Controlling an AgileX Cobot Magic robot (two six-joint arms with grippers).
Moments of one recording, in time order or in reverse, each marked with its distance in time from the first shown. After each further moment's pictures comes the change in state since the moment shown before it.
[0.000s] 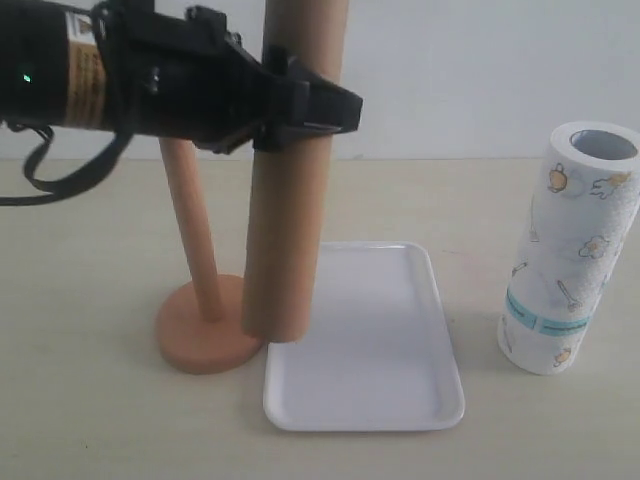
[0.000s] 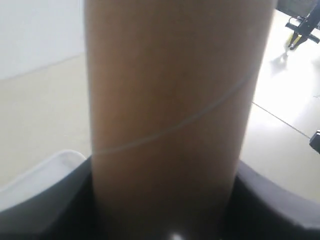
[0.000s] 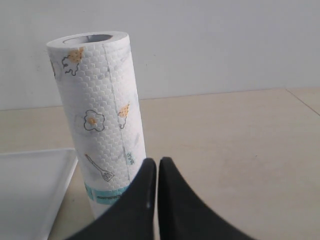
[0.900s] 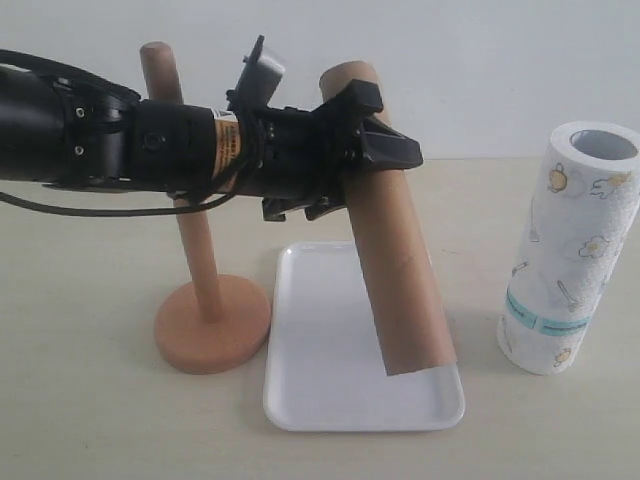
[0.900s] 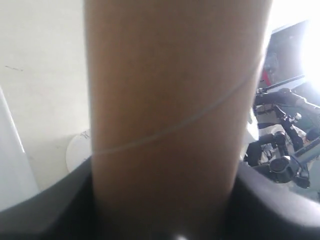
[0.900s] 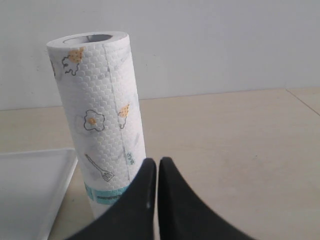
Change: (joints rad) left arm -0.021 0.339 -0.081 -0.436 -0.106 -0.181; right arm 0.000 0.000 0.000 0.000 0.000 0.000
